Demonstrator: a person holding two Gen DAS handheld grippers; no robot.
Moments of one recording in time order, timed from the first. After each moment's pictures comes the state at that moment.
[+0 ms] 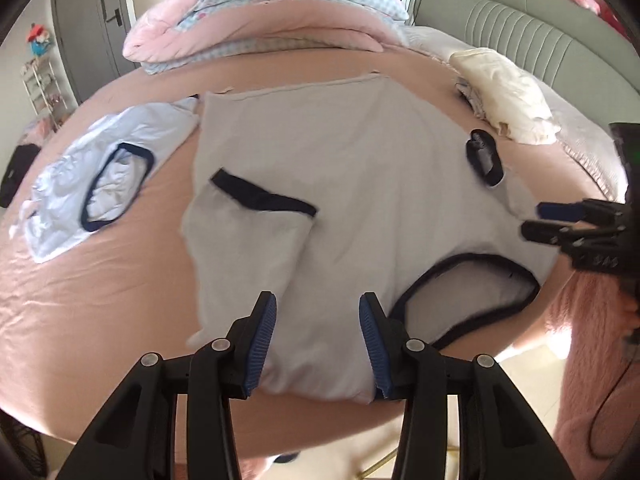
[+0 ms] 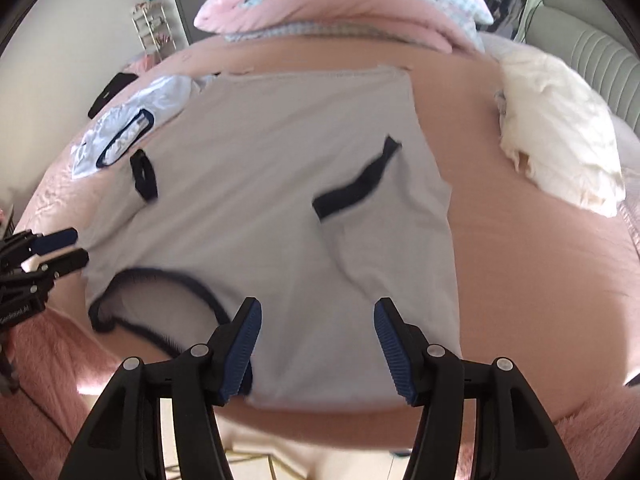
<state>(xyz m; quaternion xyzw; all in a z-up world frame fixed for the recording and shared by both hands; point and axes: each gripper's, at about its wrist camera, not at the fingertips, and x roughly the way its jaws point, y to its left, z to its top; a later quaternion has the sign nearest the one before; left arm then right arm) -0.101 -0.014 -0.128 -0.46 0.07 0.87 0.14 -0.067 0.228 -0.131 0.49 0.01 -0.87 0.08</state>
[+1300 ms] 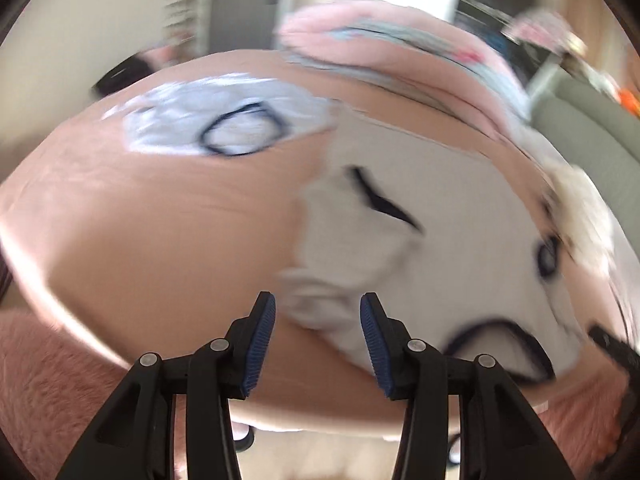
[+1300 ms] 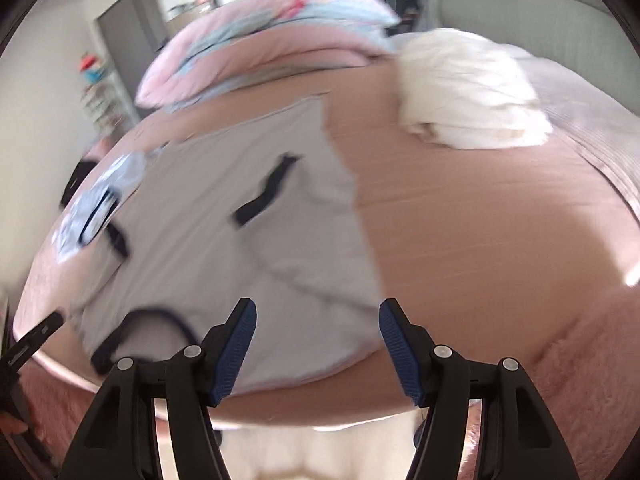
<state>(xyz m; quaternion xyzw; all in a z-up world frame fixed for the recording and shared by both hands) -0.067 -0.104 -0.136 -0.41 -0.15 0.90 -0.07 -0.022 0.288 -0.123 0.44 -0.13 -0.89 -0.04</state>
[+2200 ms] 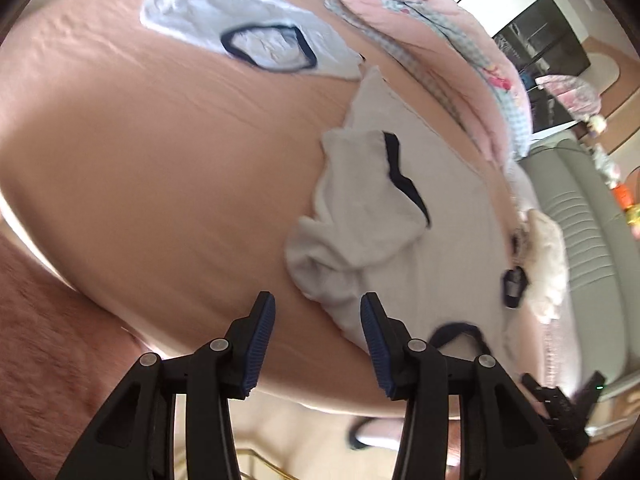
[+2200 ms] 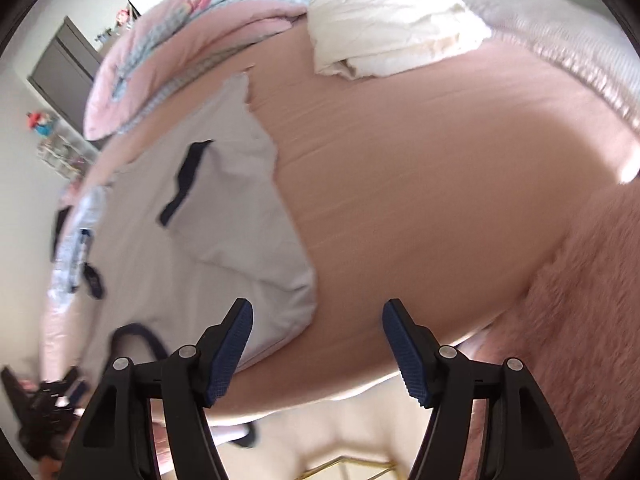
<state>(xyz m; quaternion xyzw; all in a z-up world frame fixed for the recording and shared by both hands) -0.076 -0.128 -0.176 -0.46 -0.32 0.83 0.02 0.004 0.344 -0.144 0.48 -0.26 -0.84 -0.04</state>
